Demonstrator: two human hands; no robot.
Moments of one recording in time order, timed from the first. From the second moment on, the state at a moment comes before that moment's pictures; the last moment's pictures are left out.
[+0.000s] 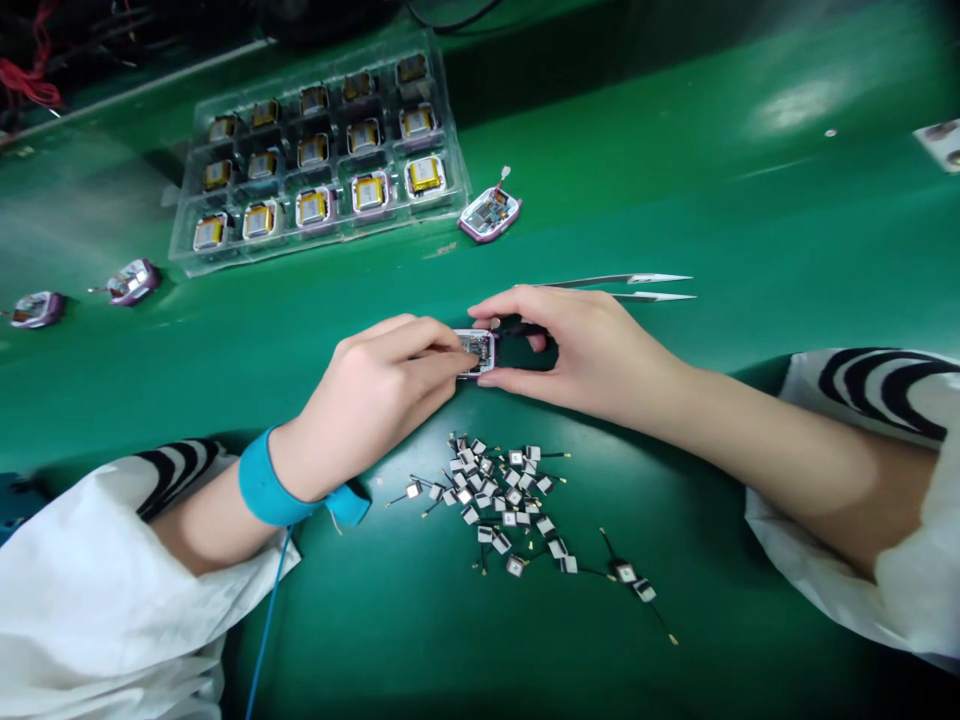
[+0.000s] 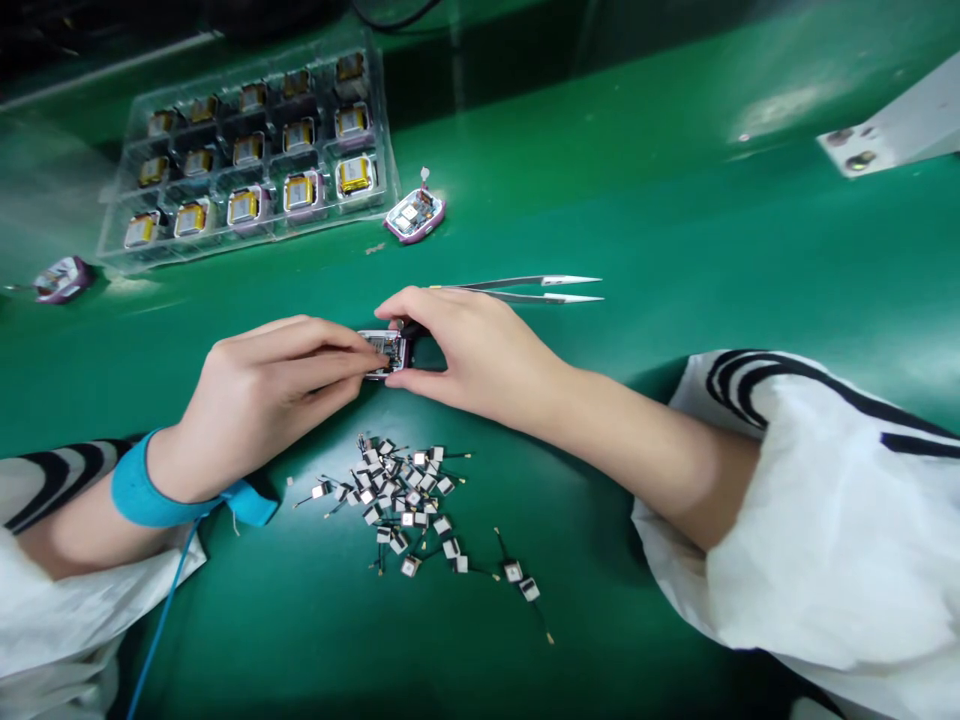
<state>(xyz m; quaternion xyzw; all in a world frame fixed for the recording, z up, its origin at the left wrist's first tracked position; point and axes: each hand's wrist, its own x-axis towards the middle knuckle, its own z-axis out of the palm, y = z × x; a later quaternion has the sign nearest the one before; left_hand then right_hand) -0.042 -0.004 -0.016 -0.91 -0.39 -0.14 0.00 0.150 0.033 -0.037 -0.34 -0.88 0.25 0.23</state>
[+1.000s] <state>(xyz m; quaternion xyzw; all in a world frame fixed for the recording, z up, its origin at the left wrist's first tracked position) -0.038 -0.005 -0.018 -0.90 -0.41 -0.13 0.01 0.149 0.032 -0.036 -0.36 -0.87 0.26 0.22</state>
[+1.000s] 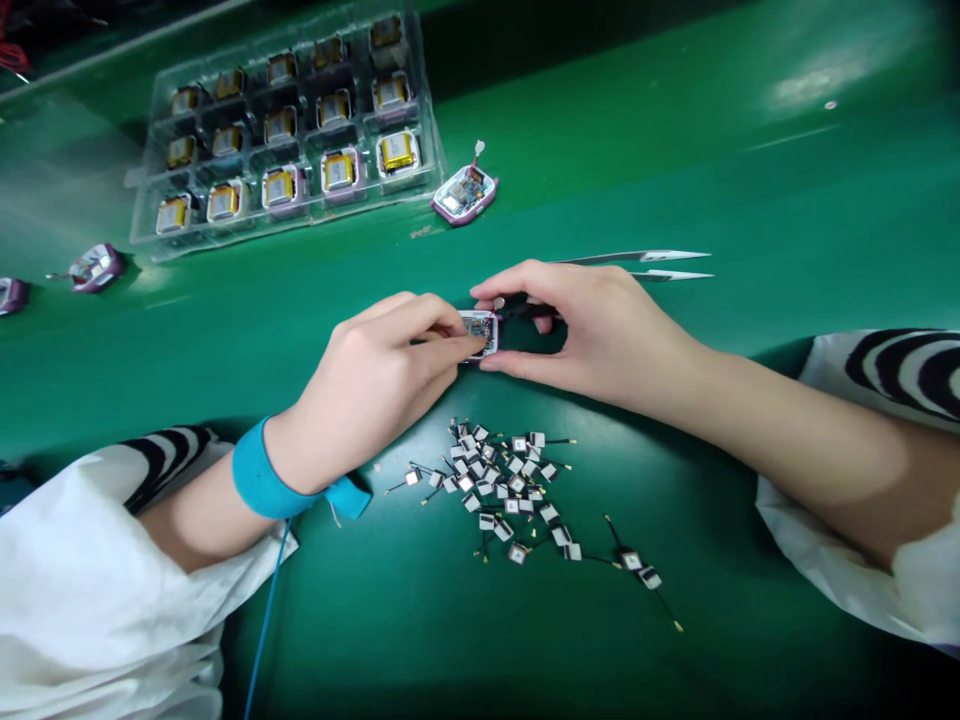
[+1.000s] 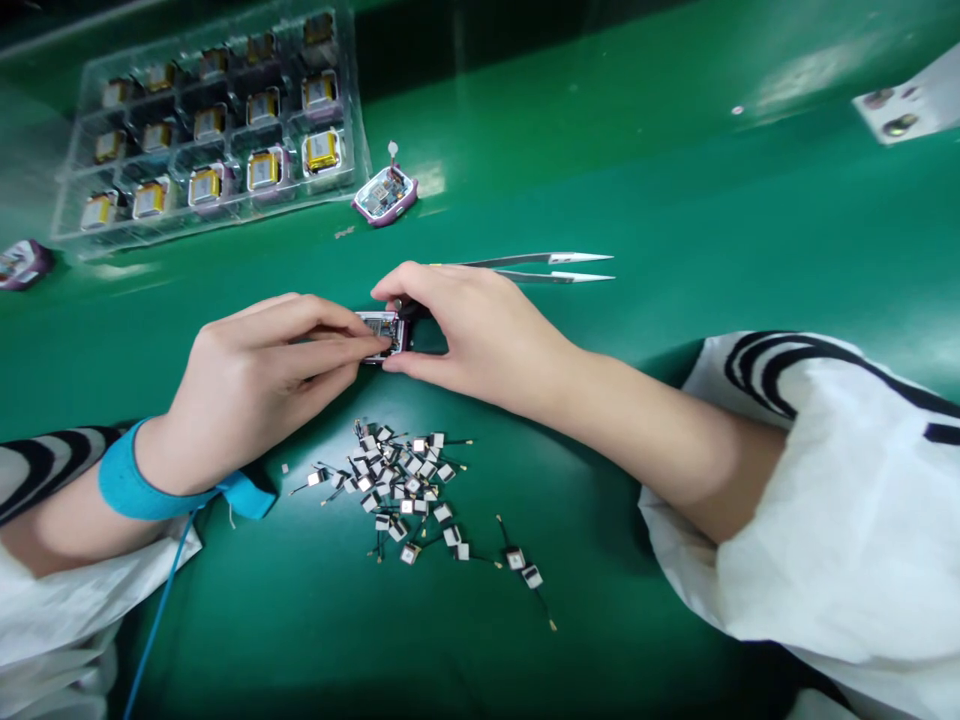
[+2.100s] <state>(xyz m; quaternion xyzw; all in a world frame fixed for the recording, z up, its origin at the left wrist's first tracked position) -0.037 -0.005 -0.020 -0.90 -0.40 -0.16 0.00 0.150 0.034 -0.040 -0.33 -0.88 0.24 0.24</state>
